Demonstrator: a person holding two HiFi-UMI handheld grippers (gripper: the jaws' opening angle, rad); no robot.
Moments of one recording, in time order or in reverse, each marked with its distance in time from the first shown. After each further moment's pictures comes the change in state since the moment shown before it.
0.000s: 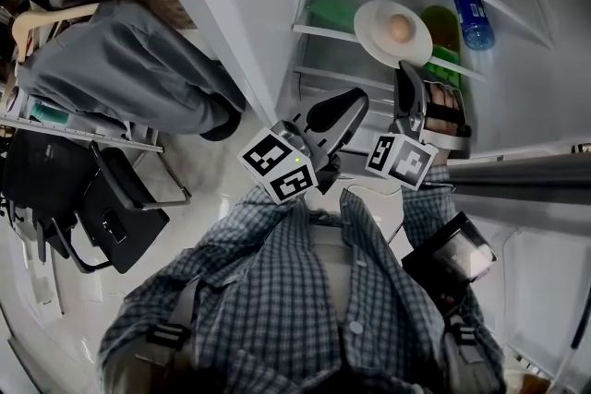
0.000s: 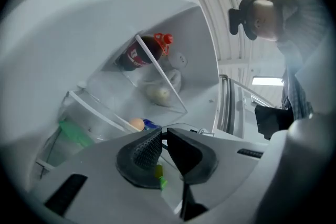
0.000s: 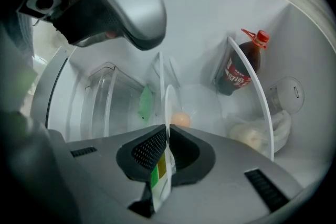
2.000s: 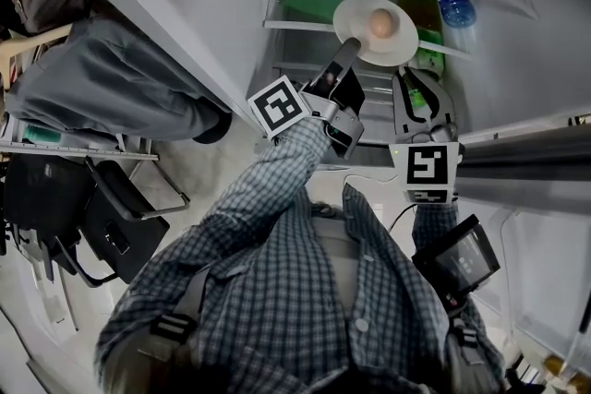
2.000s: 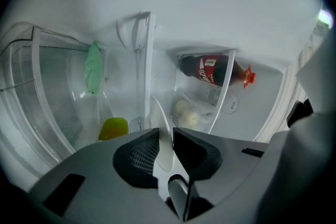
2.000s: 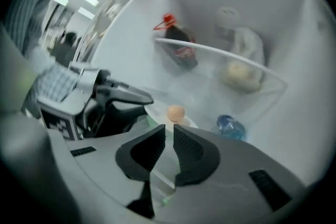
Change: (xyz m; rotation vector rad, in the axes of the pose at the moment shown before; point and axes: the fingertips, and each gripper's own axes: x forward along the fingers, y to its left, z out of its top) left arm 0.067 0.062 -0.011 -0.896 -0.229 0.008; right arm -0.049 -0.015 -0.024 0.867 -0.162 0.158
